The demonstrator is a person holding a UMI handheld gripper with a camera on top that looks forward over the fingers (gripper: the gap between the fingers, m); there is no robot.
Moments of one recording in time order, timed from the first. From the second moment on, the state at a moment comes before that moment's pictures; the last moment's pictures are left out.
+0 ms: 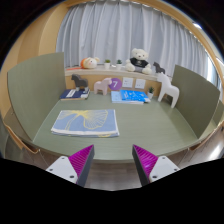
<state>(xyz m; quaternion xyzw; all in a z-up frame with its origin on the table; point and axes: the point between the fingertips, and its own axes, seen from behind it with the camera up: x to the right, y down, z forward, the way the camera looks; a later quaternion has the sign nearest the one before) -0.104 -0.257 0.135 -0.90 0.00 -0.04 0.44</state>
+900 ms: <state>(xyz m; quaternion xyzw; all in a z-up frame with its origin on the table) -0.400 -0.018 -0.011 -0.92 -0.06 -0.02 0.38</state>
